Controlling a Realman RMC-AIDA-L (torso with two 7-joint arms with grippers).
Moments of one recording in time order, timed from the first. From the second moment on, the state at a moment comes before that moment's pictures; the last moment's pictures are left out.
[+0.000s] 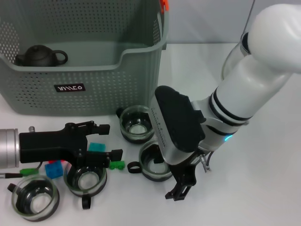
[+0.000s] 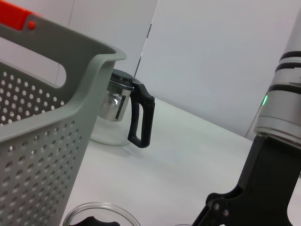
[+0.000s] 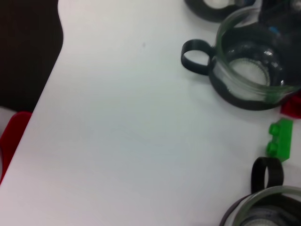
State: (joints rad) left arm -0.46 -2.06 0.63 0.64 2.09 1.66 -1.38; right arm 0.94 2.11 -1.80 -0.86 -2.24 -1.30 1.81
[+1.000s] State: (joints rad) left arm -0.45 -2.06 0.62 0.63 2.09 1.66 -1.36; right arm 0.95 2.11 -1.88 -0.89 -2.26 -1.26 1.89
